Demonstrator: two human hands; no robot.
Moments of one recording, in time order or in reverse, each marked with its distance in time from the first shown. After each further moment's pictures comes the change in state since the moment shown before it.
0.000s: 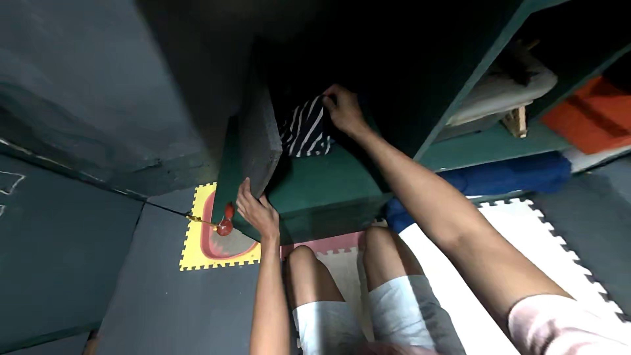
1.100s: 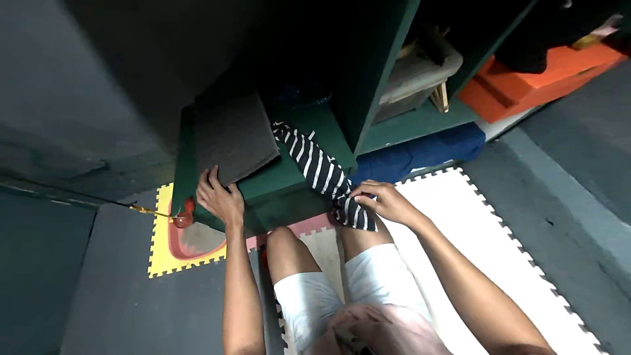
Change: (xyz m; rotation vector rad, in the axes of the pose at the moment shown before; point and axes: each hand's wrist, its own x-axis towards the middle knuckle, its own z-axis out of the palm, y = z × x) left_hand -0.002 -0.008 -0.002 0.087 -0.219 0.051; right_hand -0.330 0.044 -0.117 -0.001 -0.351 0.039
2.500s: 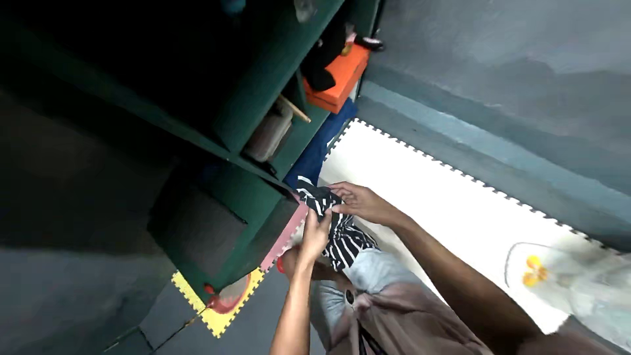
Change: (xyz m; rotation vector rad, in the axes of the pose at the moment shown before) left_hand -0.081 0.383 -0.194 -1.130 -1.445 0.052; right_hand -0.107 -0.167 -0.189 0.661 0.409 0.622
